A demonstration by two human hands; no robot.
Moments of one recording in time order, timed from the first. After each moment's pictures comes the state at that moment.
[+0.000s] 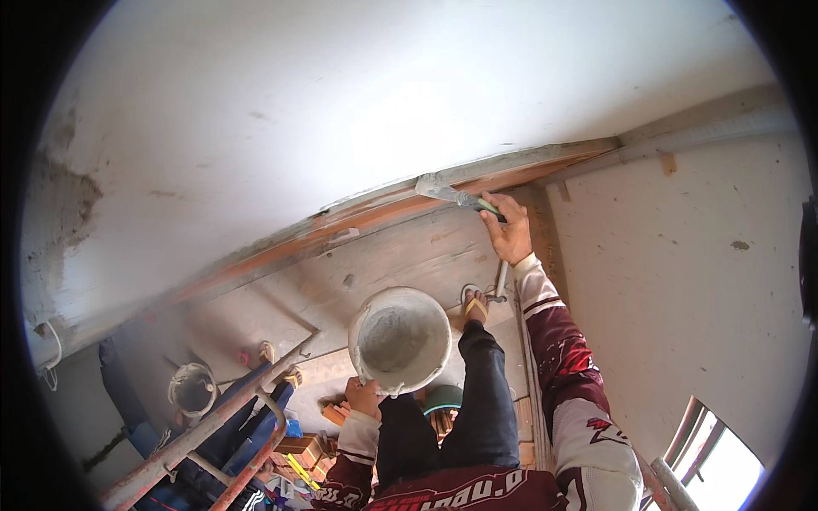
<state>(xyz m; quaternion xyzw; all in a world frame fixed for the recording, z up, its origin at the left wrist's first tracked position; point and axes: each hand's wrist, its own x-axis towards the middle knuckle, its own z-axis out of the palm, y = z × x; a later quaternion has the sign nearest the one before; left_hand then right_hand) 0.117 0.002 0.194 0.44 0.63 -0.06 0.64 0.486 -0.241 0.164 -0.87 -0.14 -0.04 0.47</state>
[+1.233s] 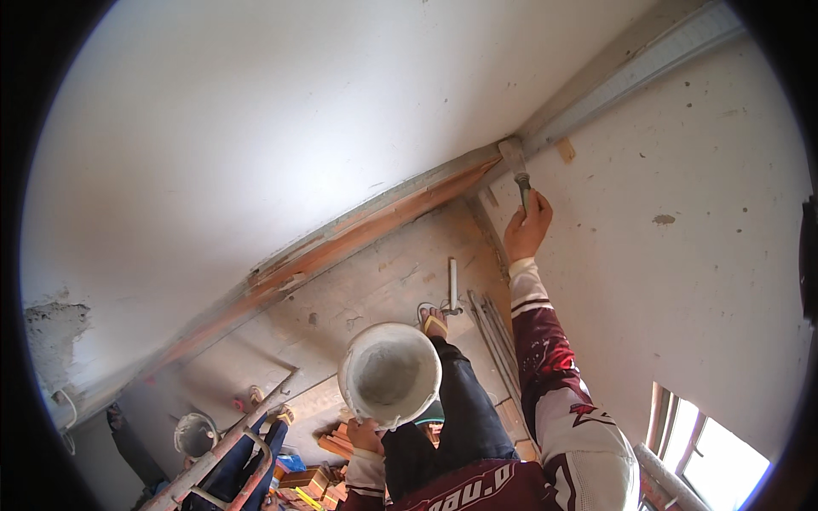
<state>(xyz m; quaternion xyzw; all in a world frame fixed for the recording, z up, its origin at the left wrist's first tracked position) 0.127 -0.114 0.236 0.41 0.61 -0.06 0.68 0.522 -0.445 0.167 -0.93 0.09 -0.26 0.26</state>
